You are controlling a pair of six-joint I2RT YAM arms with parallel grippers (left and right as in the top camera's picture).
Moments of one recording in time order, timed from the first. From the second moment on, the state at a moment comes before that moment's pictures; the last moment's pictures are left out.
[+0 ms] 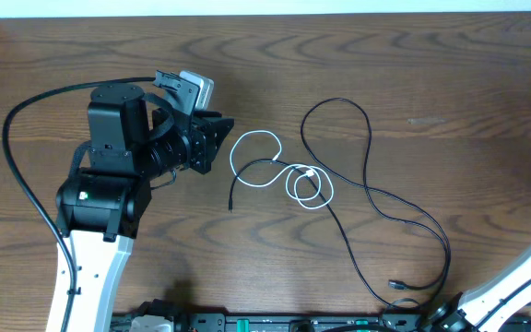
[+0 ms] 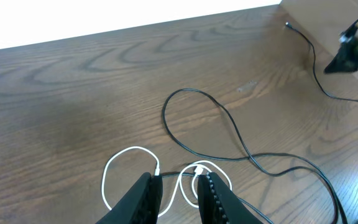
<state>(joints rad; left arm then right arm) -0.13 1.13 1.21 -0.72 0.54 0.04 -0.73 2.29 2.00 -1.00 -0.10 0.02</state>
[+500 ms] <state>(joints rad) -0.13 1.13 1.21 -0.72 0.54 0.05 -0.74 2.15 2.24 -1.09 -0.08 0.07</state>
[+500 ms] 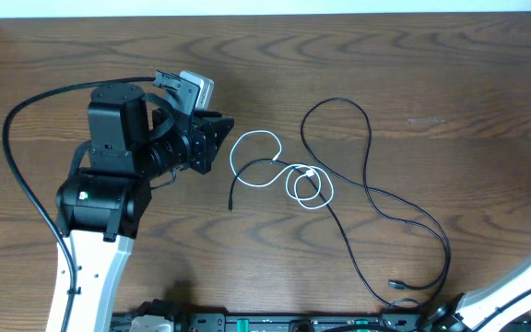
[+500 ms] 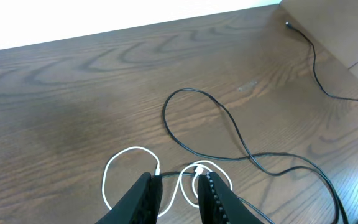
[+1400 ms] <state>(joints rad) -0.16 1.13 1.21 -0.67 0.54 0.05 -0.73 2.55 2.23 -0.95 0.08 0.09</state>
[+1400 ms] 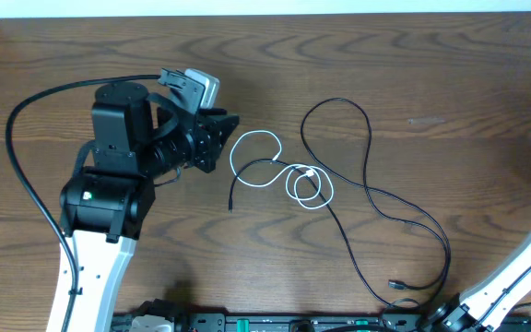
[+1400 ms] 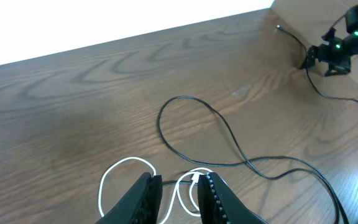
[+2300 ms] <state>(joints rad) -0.21 1.13 1.21 -0.68 0.49 0.06 -0.73 2.26 2.28 -1.06 -0.18 0.13</state>
